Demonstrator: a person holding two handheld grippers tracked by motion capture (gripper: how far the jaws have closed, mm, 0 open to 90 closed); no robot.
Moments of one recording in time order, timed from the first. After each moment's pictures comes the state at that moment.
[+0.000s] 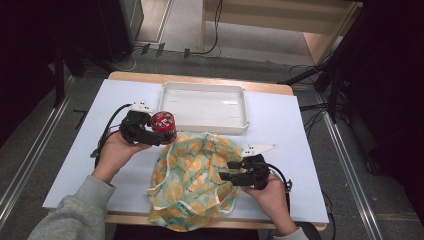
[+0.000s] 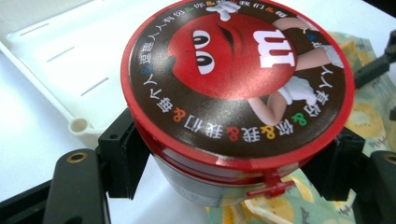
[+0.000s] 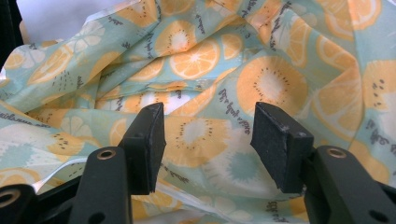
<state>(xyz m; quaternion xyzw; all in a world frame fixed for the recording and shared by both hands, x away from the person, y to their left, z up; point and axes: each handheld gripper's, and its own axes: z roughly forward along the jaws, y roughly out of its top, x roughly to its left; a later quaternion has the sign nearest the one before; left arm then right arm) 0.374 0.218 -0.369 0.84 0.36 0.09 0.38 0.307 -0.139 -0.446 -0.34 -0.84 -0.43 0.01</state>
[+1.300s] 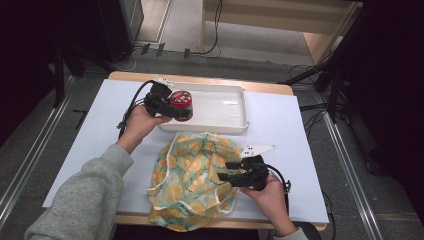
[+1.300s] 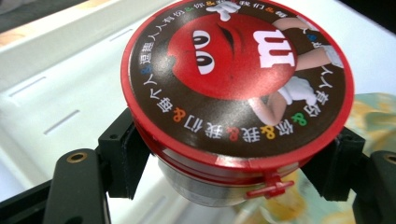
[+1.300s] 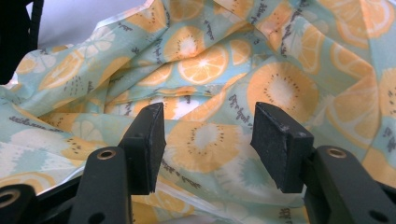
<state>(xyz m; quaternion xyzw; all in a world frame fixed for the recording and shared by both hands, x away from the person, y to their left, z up) 0.466 0.178 -0.373 0.85 0.36 0.07 0.38 0.304 -0.135 -0.444 -0.34 -0.83 -0.44 0.01</state>
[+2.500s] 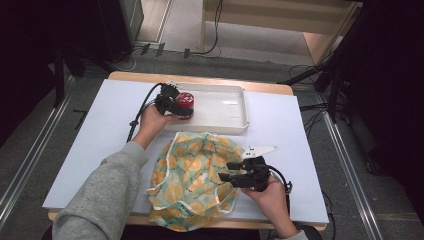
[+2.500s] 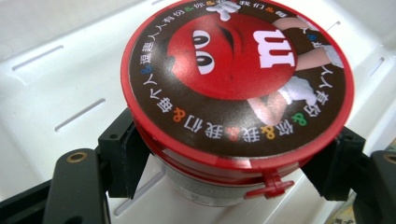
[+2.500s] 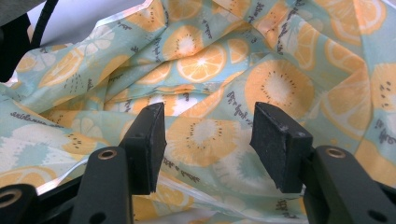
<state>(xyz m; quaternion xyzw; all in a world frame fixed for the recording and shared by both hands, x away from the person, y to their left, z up) 0.512 0.168 -0.428 0.84 0.42 0.08 0.33 0.301 -0.139 -0.444 -0.34 -0.83 -0.44 0.01</state>
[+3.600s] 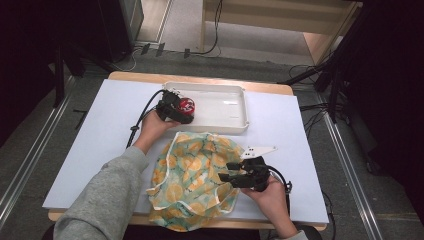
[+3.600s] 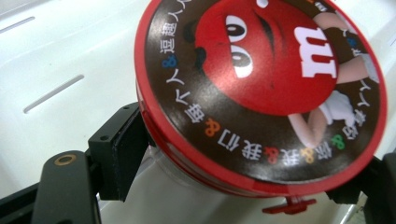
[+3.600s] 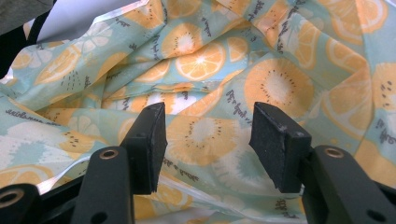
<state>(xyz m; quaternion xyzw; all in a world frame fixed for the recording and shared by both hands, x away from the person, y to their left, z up) 0.505 0.166 -0.448 0.85 0.41 0.09 0.32 0.301 -0.138 -0.444 -0.34 -0.84 -0.43 0.00</state>
